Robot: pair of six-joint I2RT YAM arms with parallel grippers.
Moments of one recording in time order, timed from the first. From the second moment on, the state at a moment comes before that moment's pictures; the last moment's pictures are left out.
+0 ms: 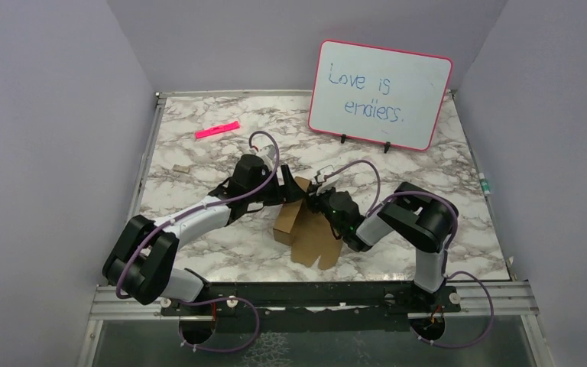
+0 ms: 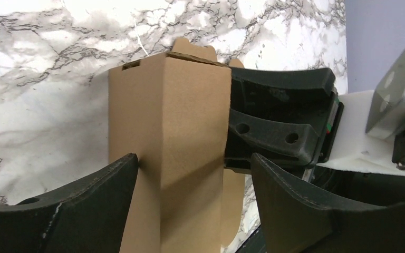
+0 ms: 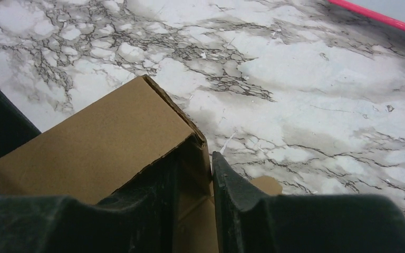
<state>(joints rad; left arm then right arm) -0.55 1.39 0.69 0.13 0.33 -0.72 0.86 1.90 0.55 1.19 0.33 0.09</state>
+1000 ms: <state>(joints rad) -0.57 1.38 0.69 0.07 0.33 -0.67 0.87 2.00 0.54 1.38 0.36 0.09</state>
